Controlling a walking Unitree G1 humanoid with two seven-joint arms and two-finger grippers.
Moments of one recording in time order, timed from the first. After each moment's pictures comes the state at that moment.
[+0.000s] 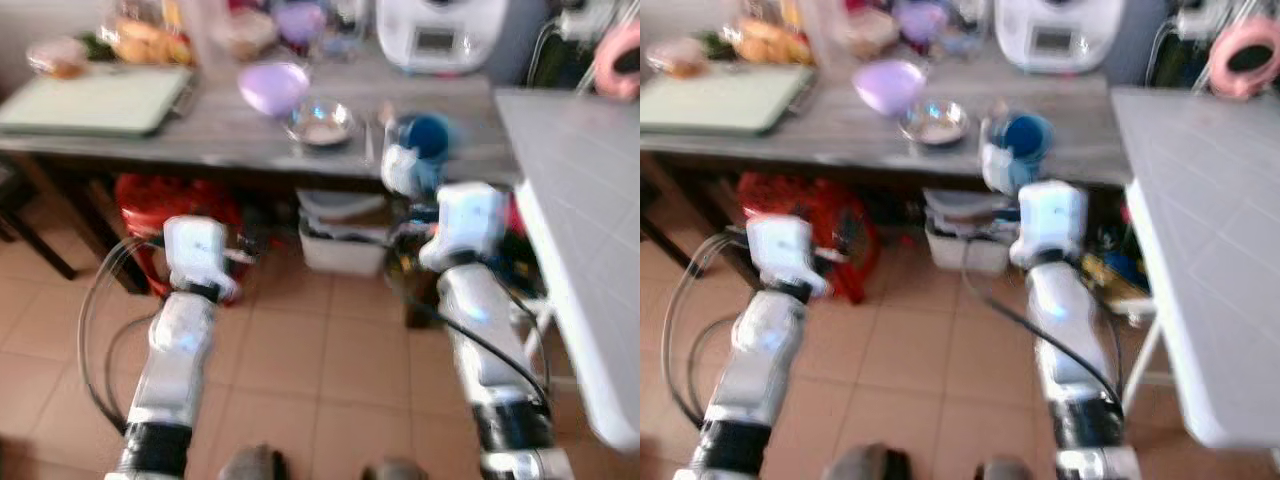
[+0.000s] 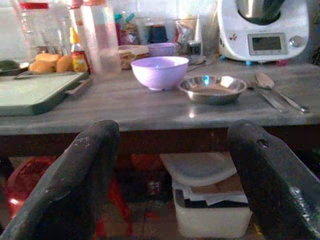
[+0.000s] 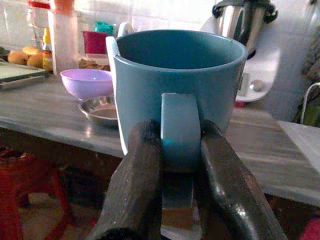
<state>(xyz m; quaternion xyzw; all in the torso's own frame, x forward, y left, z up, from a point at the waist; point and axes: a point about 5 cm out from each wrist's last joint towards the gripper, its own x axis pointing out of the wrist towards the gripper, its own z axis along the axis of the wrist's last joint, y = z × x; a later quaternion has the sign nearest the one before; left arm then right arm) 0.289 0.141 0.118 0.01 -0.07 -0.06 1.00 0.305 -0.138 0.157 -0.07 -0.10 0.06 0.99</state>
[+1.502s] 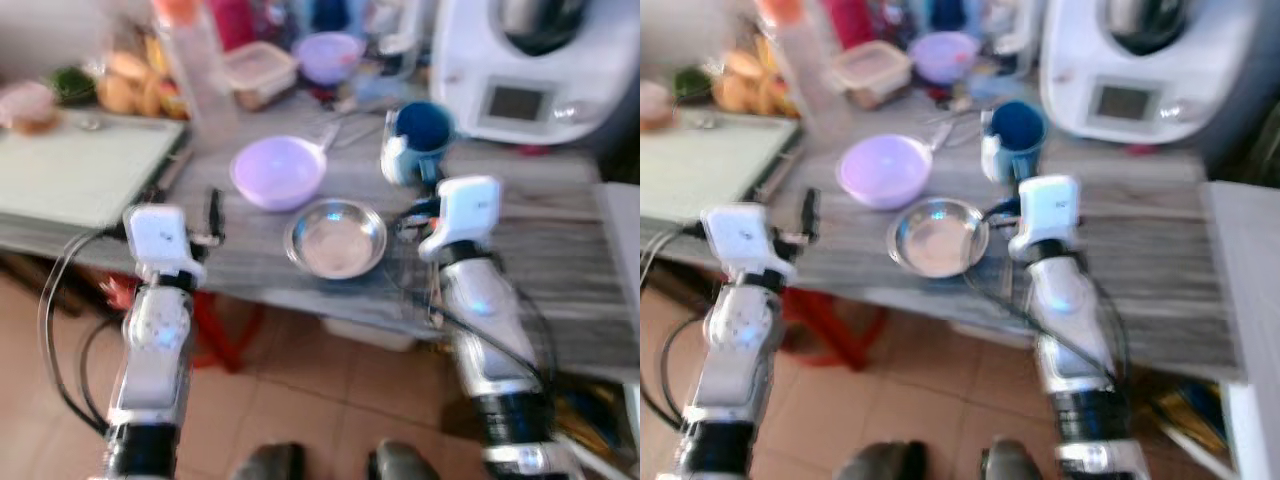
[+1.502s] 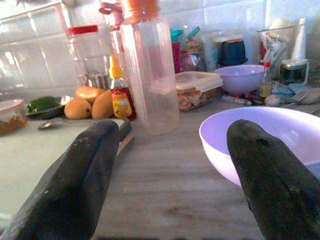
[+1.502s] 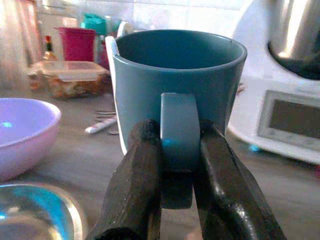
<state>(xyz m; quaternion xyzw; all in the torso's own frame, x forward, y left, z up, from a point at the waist) 0.285 0.169 0.142 0.04 -0.12 0.01 0.99 0.310 -0.147 0.164 -0.06 -0.12 0.04 0.99</state>
